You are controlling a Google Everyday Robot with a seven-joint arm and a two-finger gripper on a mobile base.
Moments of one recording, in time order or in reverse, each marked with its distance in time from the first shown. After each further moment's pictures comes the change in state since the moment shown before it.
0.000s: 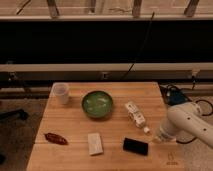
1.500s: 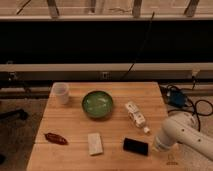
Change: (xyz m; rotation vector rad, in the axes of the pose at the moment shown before) arm 0.012 0.030 0.034 -0.026 0.036 -0.066
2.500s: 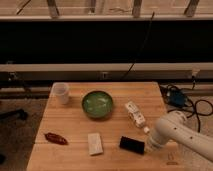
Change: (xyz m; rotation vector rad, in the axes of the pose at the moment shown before) arm -0.024 0.004 0.007 -0.013 -0.005 -0.073
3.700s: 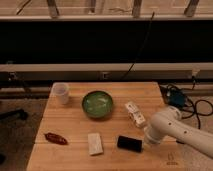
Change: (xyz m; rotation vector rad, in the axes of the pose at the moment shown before) arm -0.019 -0.008 0.001 -0.001 0.021 -0.047
